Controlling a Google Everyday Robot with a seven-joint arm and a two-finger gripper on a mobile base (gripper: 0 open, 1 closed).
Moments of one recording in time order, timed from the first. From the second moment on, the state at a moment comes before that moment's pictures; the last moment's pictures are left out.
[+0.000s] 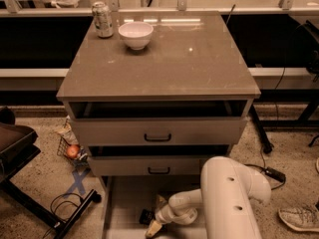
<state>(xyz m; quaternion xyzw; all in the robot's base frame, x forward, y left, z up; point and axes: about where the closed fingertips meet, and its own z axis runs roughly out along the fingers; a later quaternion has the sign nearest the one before) 0.506 0.033 0.099 -0.57 0.76 0.17 0.25</state>
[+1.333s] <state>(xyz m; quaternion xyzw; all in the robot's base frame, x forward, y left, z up) 0.498 0.046 0.102 -0.57 0.76 0.19 0.26</state>
